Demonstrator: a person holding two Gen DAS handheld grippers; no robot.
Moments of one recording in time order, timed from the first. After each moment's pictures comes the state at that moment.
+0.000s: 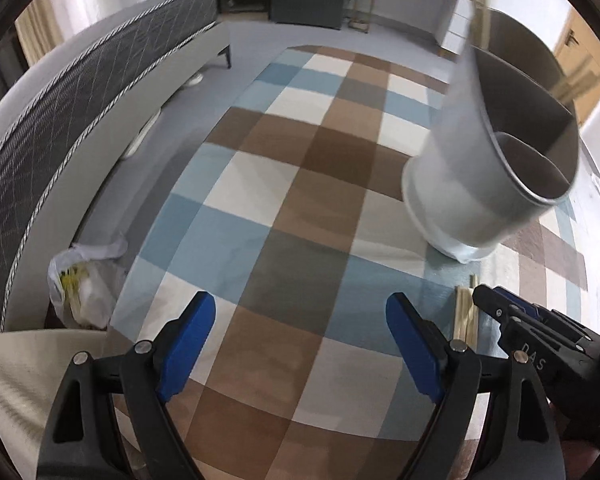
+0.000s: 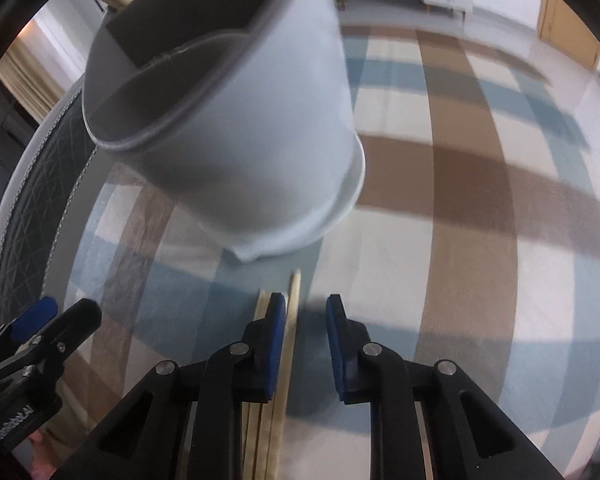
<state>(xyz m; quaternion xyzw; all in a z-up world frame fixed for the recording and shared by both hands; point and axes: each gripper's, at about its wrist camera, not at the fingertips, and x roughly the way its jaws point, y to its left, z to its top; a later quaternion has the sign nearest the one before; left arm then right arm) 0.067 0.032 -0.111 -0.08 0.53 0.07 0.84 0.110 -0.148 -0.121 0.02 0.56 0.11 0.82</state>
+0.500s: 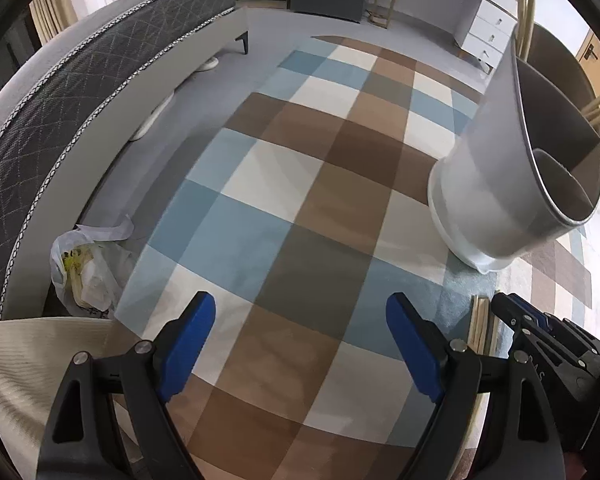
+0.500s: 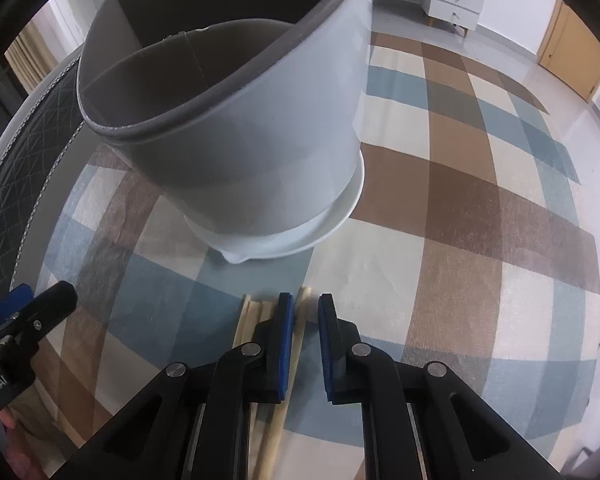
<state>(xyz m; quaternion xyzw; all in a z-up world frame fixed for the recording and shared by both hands) 0.073 0.044 -0.117 -0.10 0.55 0.09 0.83 0.114 -0.133 -0.121 -0.03 0.56 0.09 0.82</state>
